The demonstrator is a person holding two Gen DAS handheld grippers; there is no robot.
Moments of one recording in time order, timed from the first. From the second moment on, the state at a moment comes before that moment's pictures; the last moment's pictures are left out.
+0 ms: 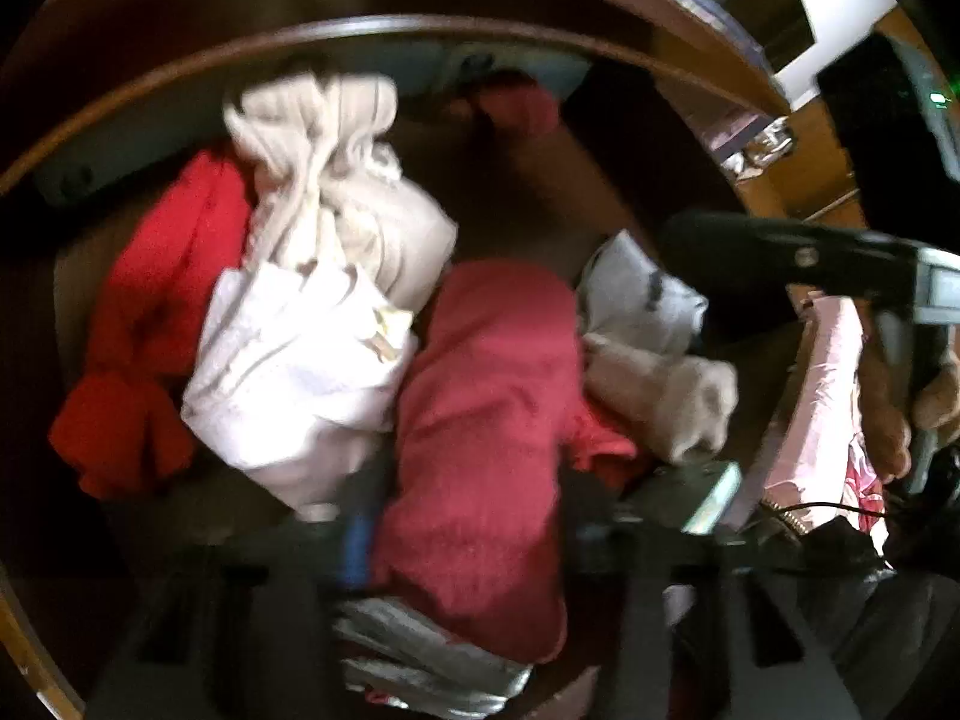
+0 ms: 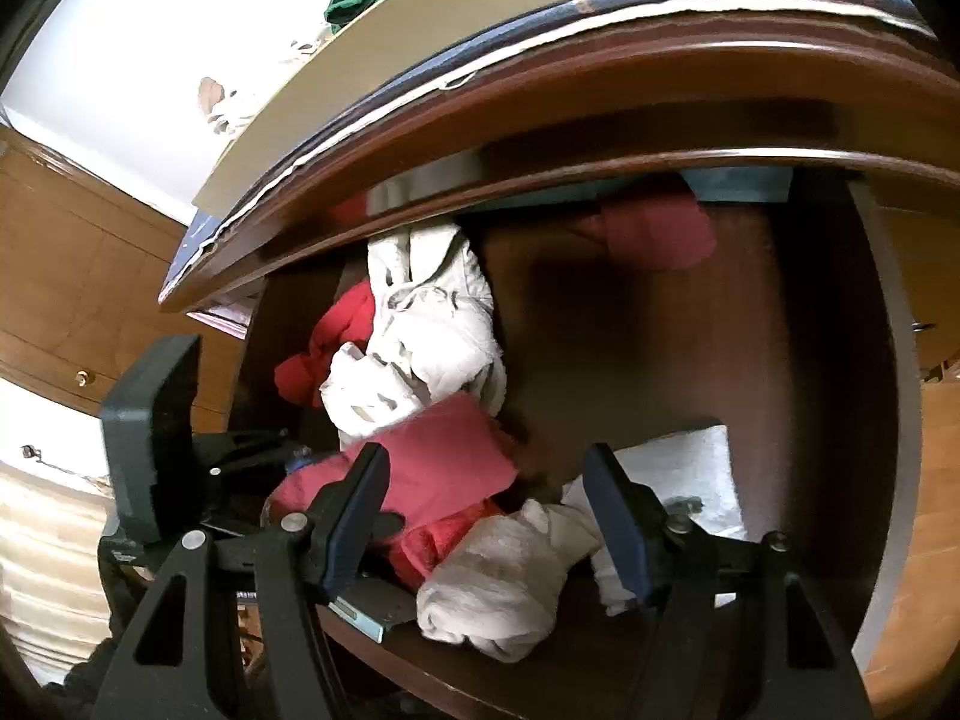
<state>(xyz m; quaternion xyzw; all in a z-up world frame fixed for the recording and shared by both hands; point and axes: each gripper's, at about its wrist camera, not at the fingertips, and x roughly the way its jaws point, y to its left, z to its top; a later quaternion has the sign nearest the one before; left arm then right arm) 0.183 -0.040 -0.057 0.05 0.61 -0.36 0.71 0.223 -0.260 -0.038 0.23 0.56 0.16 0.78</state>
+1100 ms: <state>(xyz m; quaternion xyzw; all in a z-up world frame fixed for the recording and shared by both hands) 0.159 0.119 0.050 -0.14 0.42 -0.22 0.87 0.280 -0.113 -0.096 0.12 0.68 0.24 0.68</state>
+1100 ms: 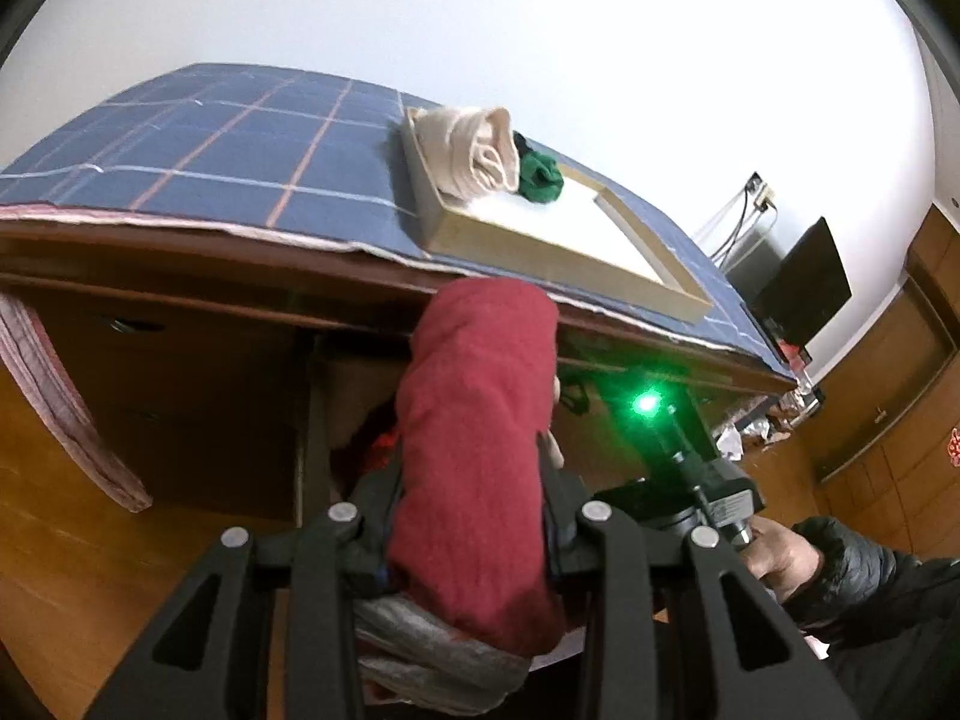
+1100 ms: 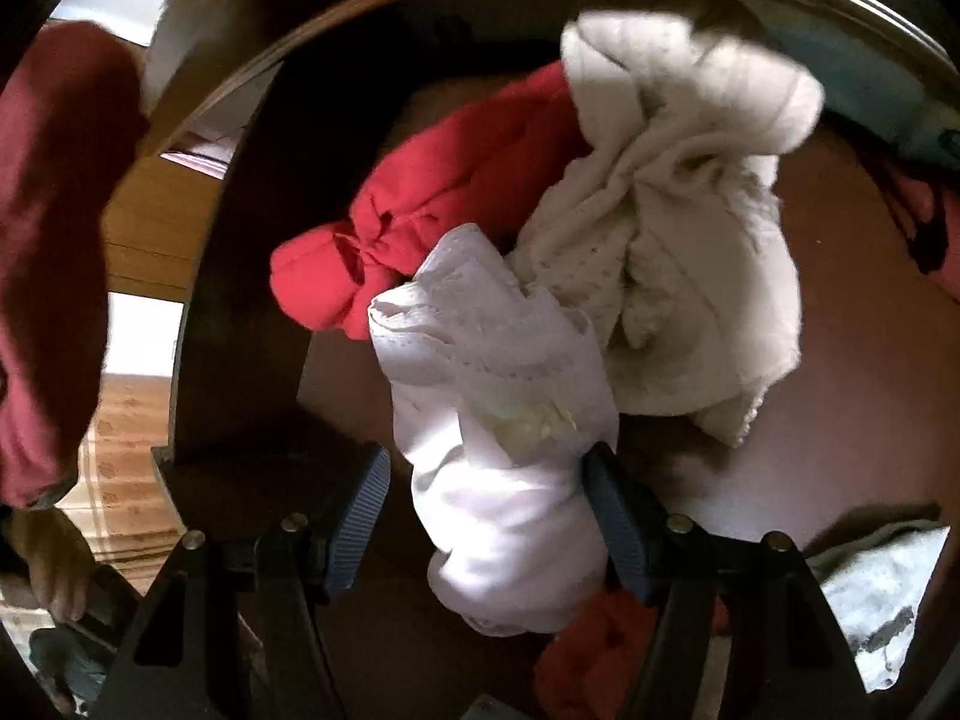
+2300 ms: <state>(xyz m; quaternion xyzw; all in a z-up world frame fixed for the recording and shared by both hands) 0.173 0.117 0.078 -0.15 0.40 -0.22 0.88 0.234 -0.225 0.021 0.22 0.46 0.28 0.82</state>
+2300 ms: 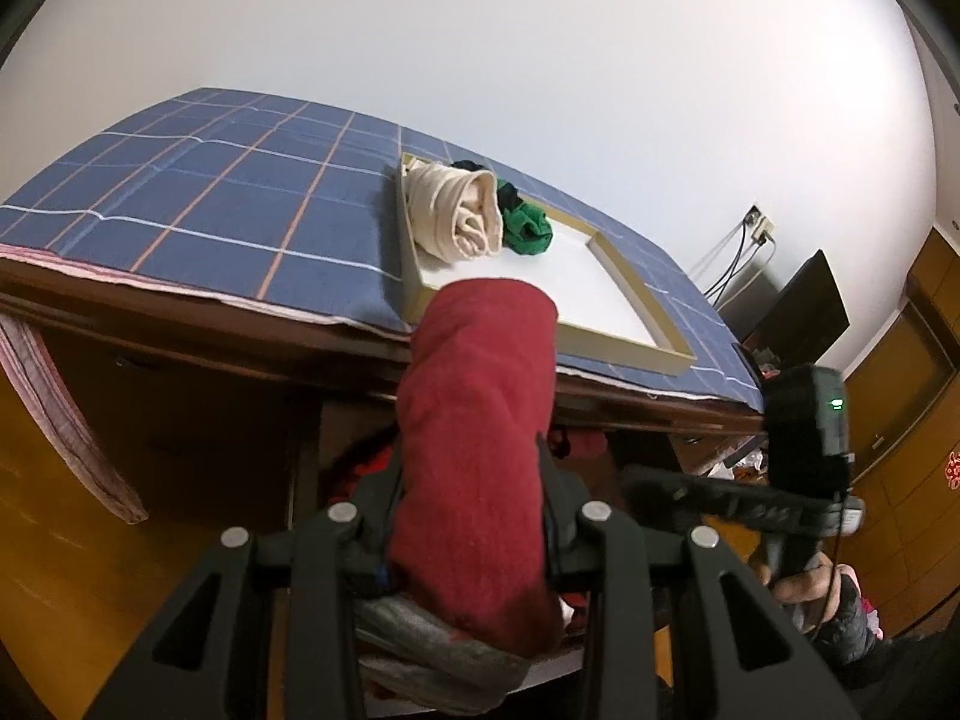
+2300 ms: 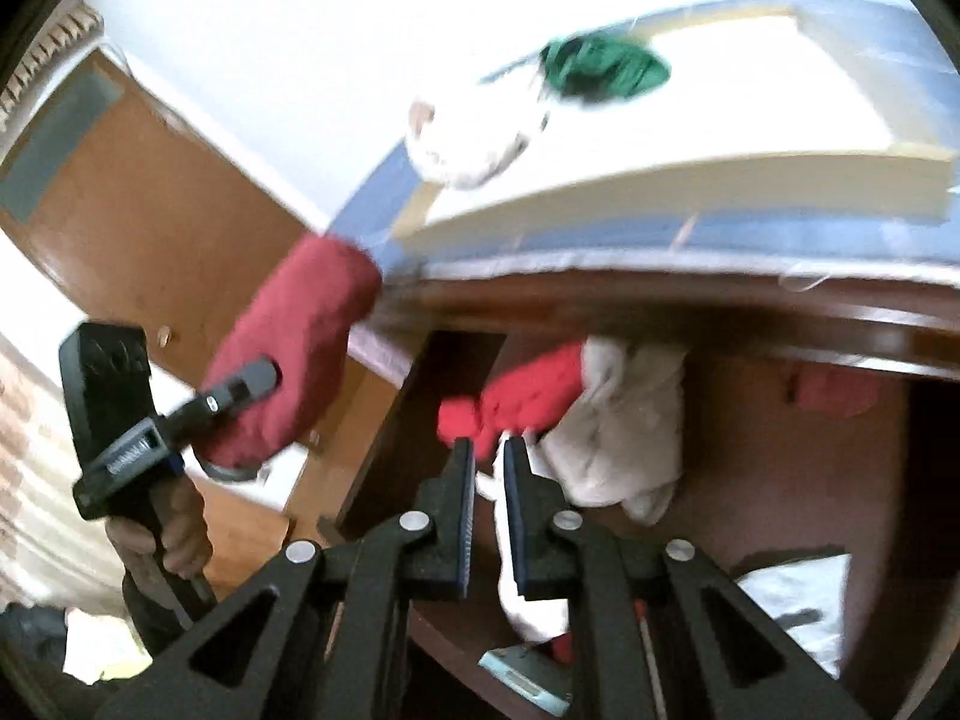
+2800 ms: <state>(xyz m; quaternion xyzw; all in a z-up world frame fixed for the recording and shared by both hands) 0.170 0.111 0.089 -0.13 0.39 -0.22 0.89 0.260 -0.135 -0.059 0.10 0.61 0.30 0.72</state>
